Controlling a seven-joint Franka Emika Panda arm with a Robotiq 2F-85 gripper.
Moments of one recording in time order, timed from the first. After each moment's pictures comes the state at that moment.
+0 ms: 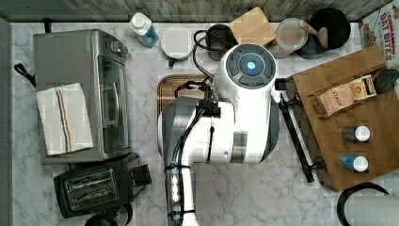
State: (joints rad) arm -0.02 0.05 -0.03 -1.87 0.03 0.25 -0.13
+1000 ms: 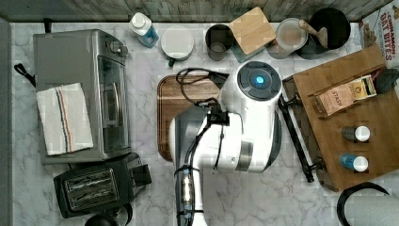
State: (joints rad) arm -0.04 0.01 -0.05 -2.02 0.09 0.28 -0.78
